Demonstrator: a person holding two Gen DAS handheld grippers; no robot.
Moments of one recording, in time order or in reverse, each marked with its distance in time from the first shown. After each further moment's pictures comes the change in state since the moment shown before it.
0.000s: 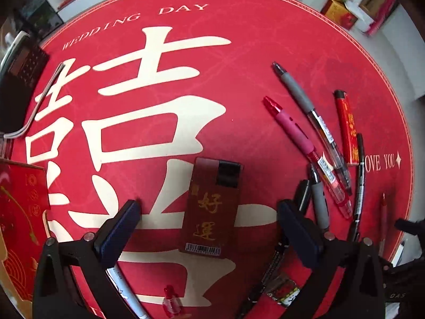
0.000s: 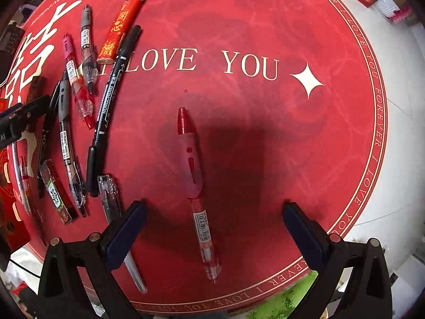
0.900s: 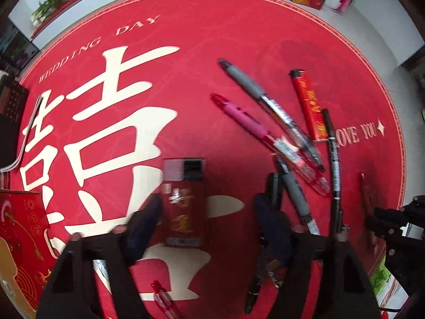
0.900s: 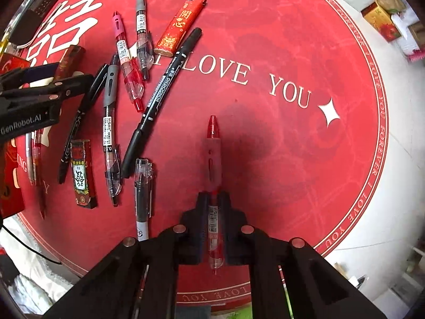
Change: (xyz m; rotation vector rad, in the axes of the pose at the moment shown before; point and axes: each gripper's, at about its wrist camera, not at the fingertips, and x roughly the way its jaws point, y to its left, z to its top) left arm -0.033 -0.089 -0.033 0.171 -0.012 -0.029; right arm -0.014 0.049 -0.009 -0.132 -0.012 0.009
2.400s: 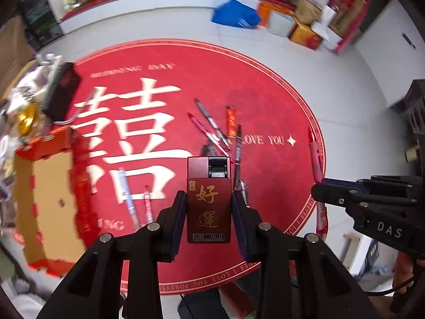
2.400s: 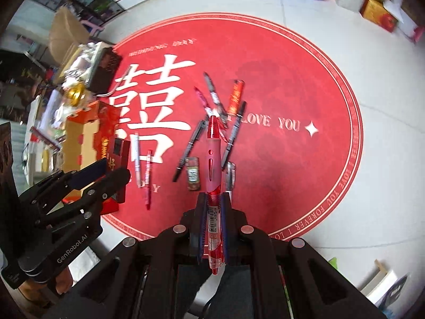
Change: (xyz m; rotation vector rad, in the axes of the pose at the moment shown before) left arm -0.211 -0.017 -0.073 -0.203 -0.105 -0.067; right arm -0.193 -0.007 -0.042 0.027 -0.172 0.262
